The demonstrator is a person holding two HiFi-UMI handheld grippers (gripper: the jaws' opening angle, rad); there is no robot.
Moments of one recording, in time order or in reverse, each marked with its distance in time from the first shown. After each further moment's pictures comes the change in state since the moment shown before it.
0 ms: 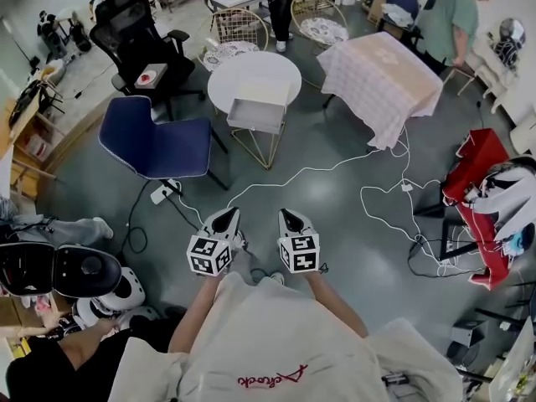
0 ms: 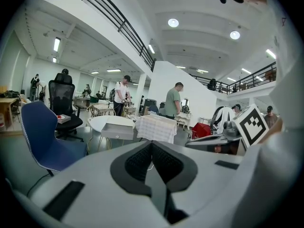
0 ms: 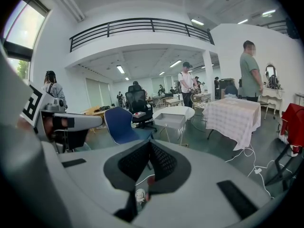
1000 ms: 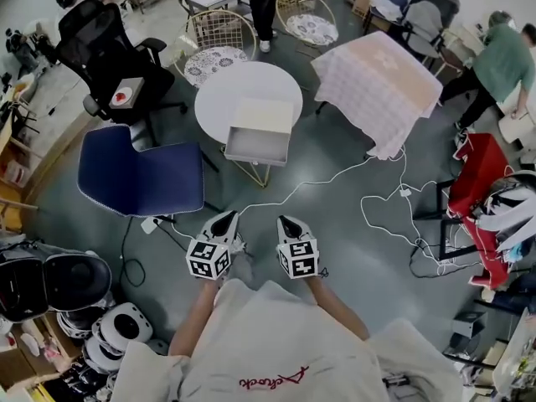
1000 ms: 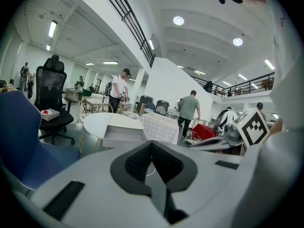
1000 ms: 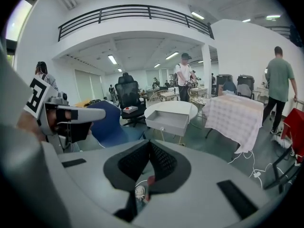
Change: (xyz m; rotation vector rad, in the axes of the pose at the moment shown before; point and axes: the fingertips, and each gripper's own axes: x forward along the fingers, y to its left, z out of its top) left arm 0.129 0.143 0.036 -0.032 0.041 -0.114; right arm 0.167 -0.028 0.045 0.005 0.092 -0.087
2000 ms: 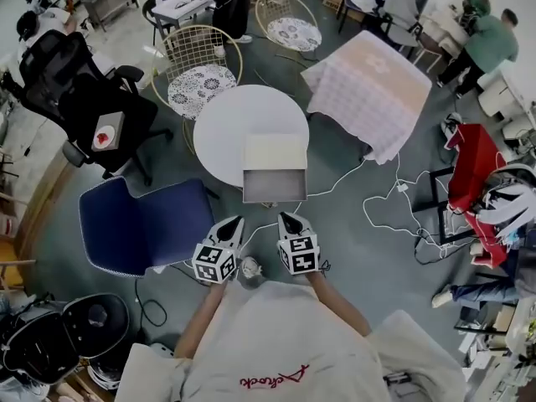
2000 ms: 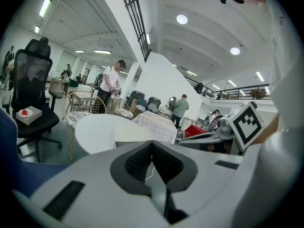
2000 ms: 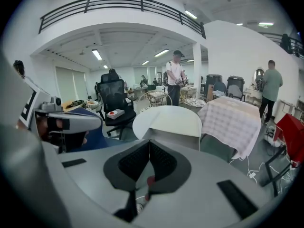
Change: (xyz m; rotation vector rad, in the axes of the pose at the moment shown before) left arm 0.078 0.146 0.085 -0.022 0.069 -0.181; right arm 0.148 0.009 0.127 0.066 0.032 -0.158
